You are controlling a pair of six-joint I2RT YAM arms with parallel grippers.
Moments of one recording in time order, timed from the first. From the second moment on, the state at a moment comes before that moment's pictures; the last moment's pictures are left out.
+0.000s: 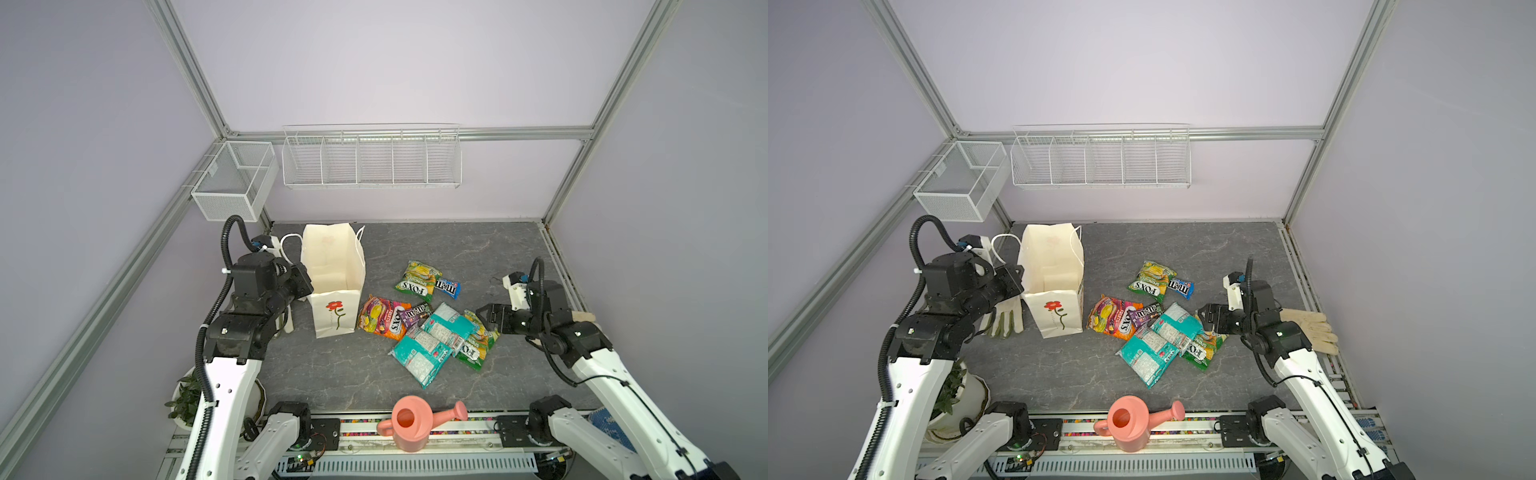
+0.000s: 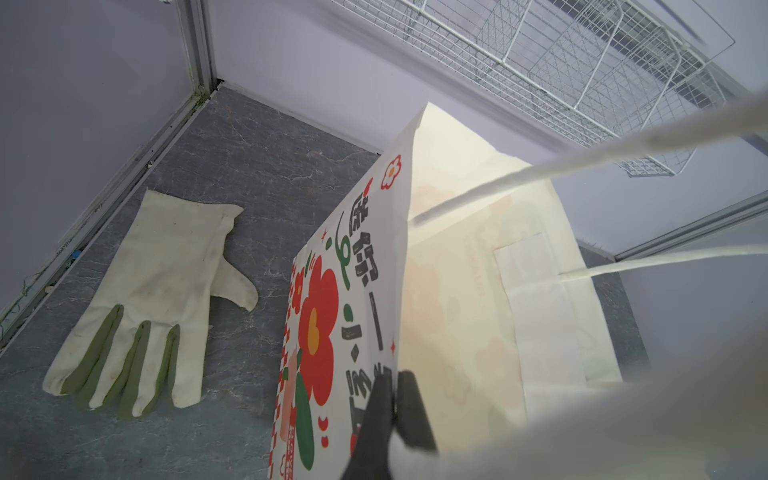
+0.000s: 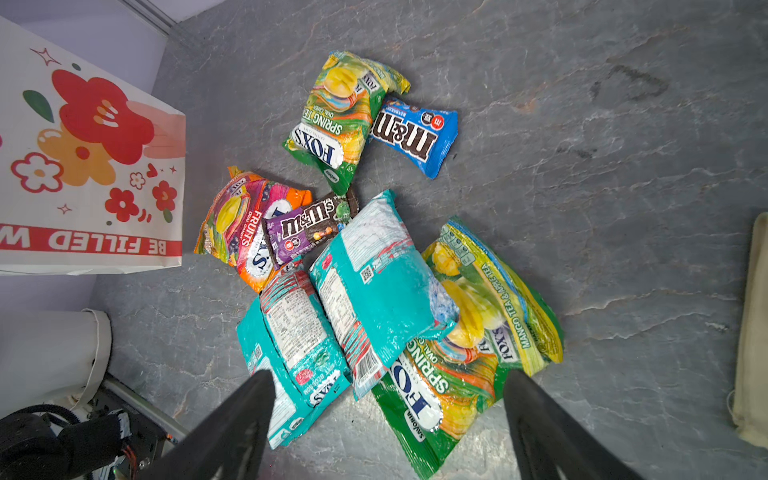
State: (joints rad) left arm -0.14 0.88 1.18 -0.80 0.06 -0.45; right arm 0.30 0.86 0.76 -0.71 -0.26 0.37
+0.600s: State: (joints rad) left arm -0.14 0.69 1.09 -0.87 0.18 -0.44; right arm 0.37 0.68 0.61 -0.79 -0.33 0.51
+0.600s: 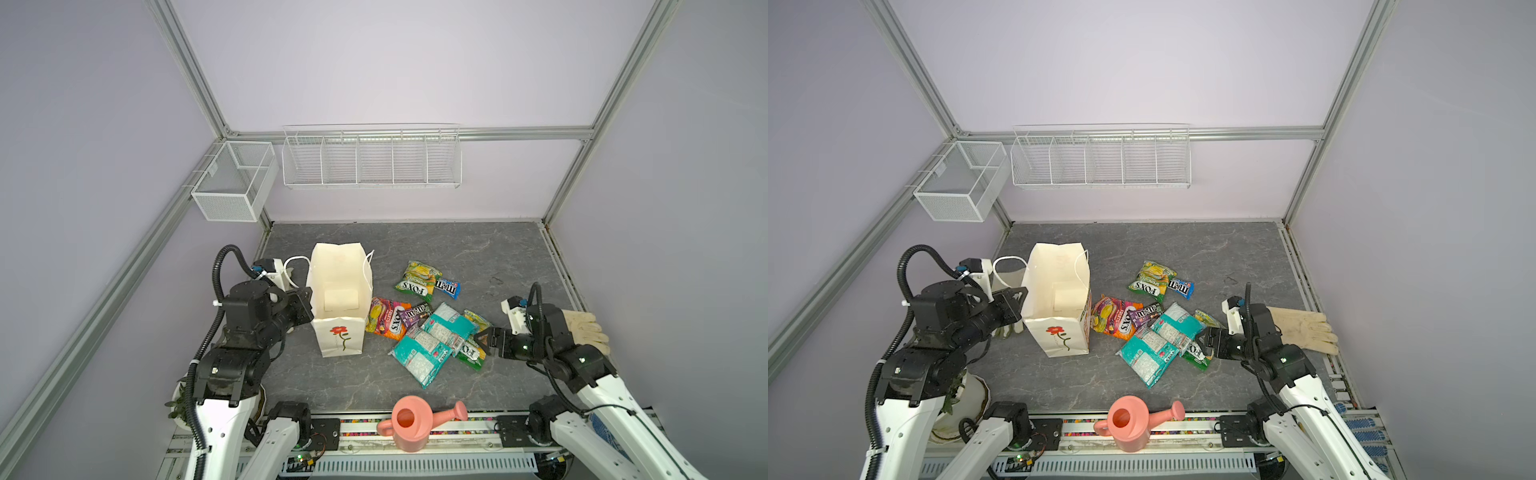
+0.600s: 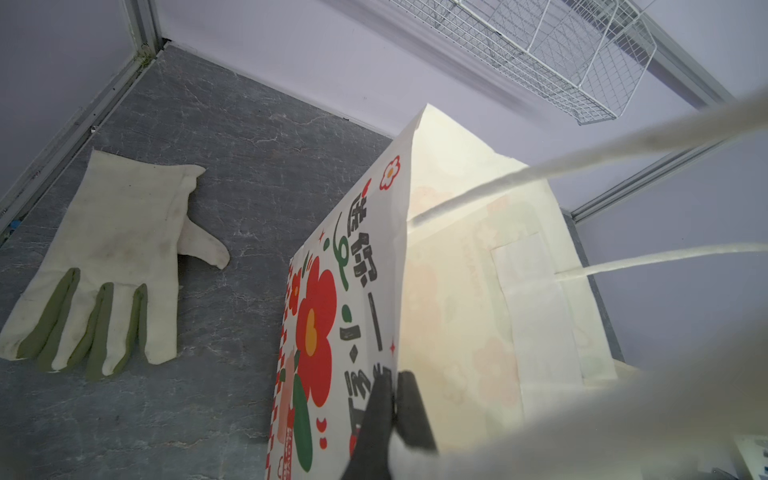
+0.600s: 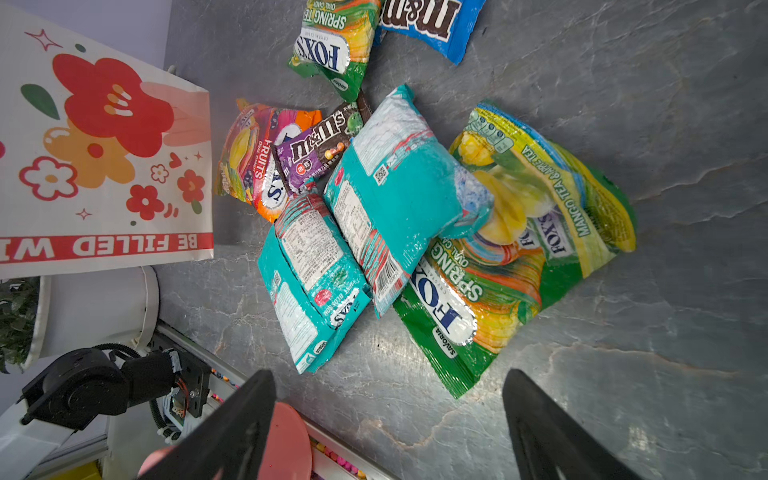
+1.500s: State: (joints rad) left arm -0.14 0.62 1.02 -0.95 0.17 -0.44; right arm 0.42 0.73 0.55 -0.77 -0.26 0.60
